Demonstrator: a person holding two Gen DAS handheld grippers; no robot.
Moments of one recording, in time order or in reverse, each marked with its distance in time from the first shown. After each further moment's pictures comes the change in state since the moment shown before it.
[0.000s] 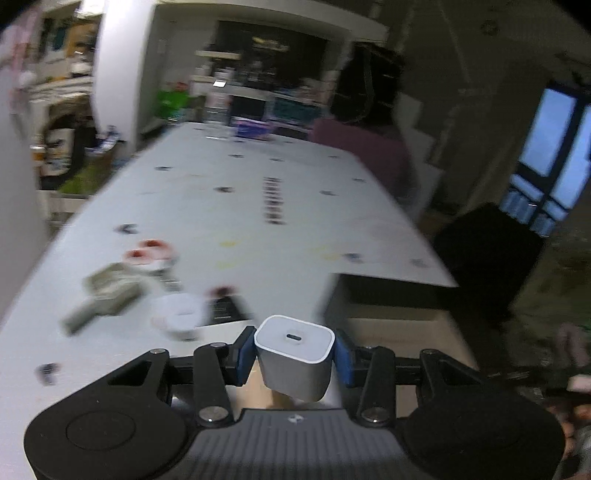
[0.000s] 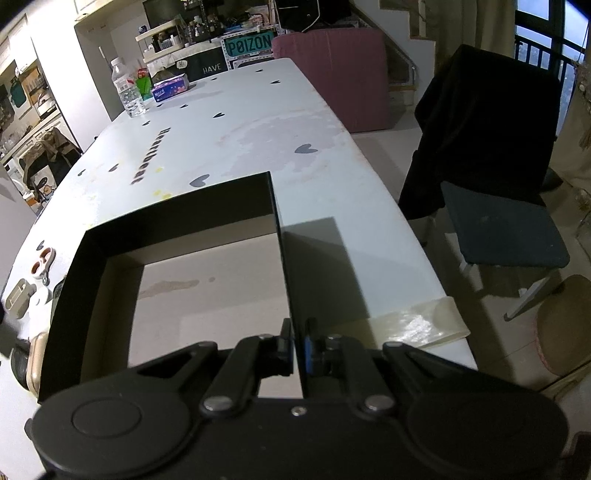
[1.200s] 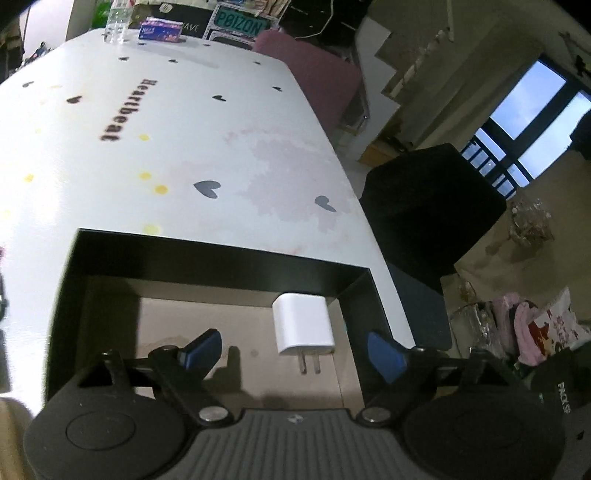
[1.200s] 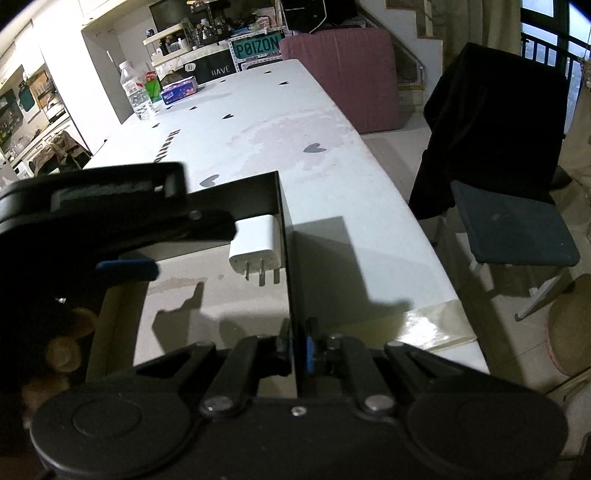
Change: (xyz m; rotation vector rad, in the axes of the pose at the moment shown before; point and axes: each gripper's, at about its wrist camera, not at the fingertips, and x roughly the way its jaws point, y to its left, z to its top) left arm 0.161 -0.112 0.025 -0.072 0.272 -0.192; right arm 0.001 -0.001 -0.004 0.000 -0.007 0.039
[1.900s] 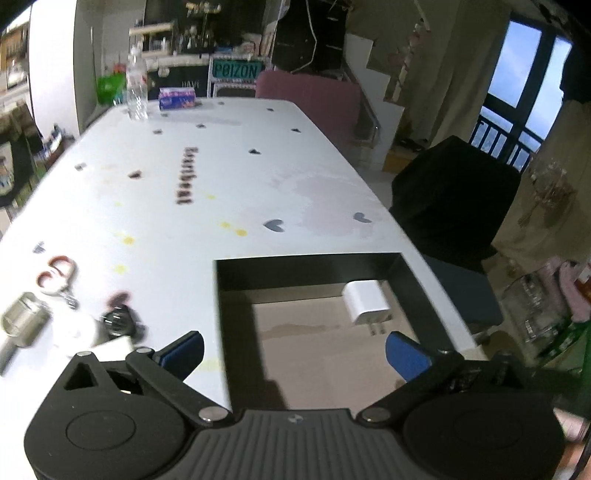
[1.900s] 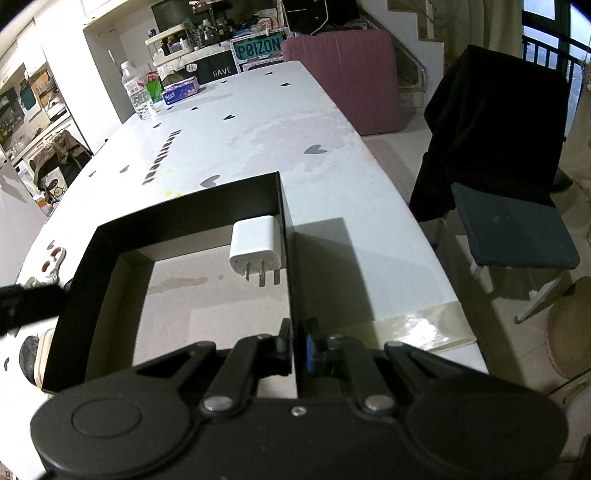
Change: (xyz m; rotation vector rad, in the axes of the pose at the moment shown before) left arm -0.098 0.012 -0.030 0.222 -0.107 0.194; right arm 0.000 0.000 -0.001 -0.003 -0.005 0.001
